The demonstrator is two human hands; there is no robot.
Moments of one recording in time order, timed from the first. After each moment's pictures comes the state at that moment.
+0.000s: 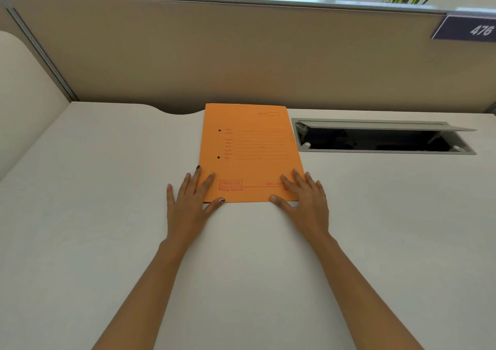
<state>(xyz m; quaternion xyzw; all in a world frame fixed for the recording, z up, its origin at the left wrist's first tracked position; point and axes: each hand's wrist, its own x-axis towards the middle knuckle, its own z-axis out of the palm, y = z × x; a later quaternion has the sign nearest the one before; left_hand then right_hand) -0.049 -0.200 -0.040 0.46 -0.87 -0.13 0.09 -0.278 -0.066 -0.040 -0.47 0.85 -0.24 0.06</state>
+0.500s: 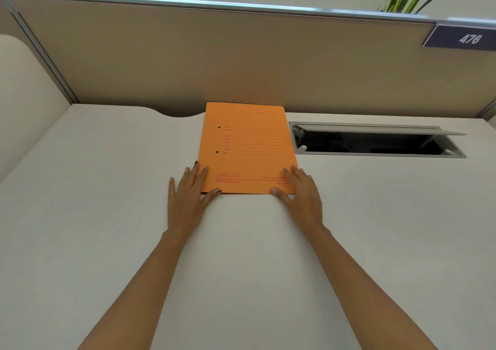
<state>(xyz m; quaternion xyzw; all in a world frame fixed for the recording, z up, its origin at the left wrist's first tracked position) -0.060 -0.218 -0.046 0.46 -0.86 -0.15 0.15 -0.286 -0.077 -0.036 -0.45 0.83 -0.30 0.07</state>
